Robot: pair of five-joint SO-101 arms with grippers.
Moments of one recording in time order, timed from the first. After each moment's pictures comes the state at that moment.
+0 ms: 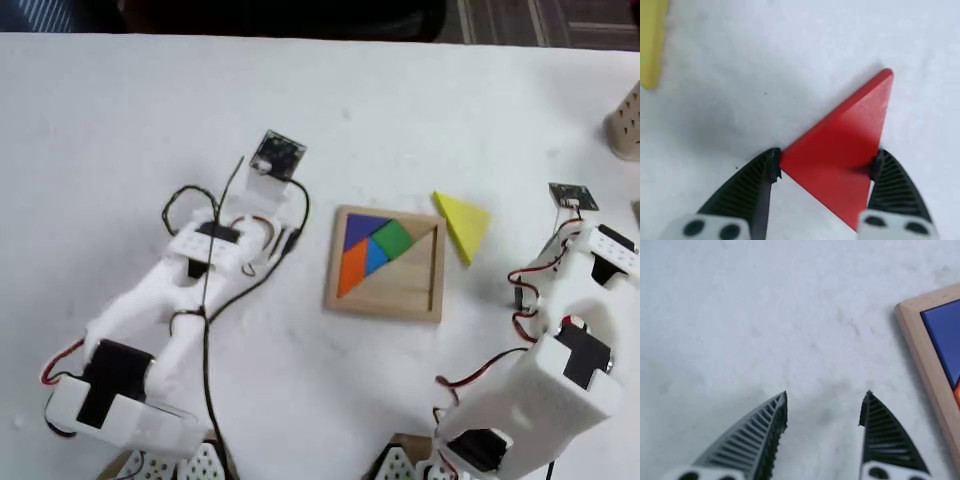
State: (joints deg) left arm 11.3 -0.4 42.6 23.1 -9.6; right arm 31.8 21.4 17.3 59.7 35.3
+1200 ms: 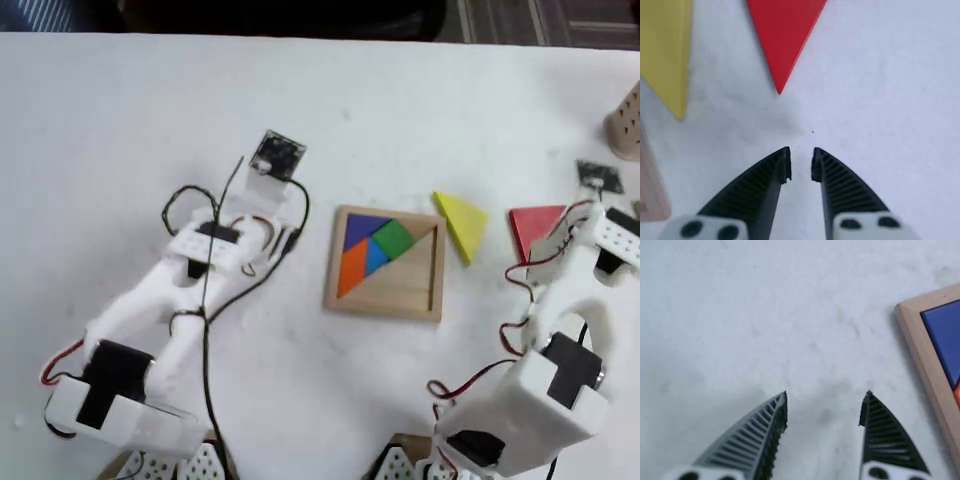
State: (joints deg) left arm 11.3 -0.4 42.6 23.1 -9.6; right arm 30.4 9.4 12.7 66.3 20.1
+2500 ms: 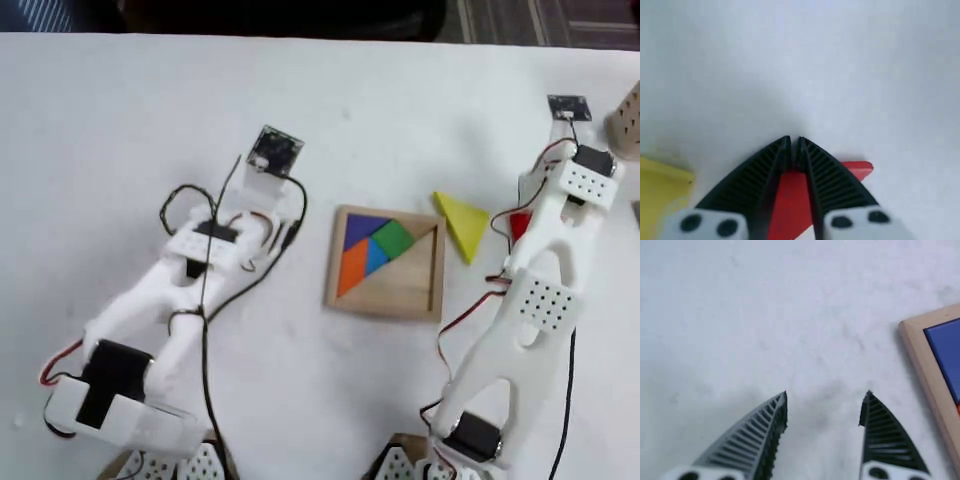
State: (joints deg) left arm 10.8 -0.3 42.6 19.9 -9.6; right arm 24.2 64.8 -61.9 81.4 27.0
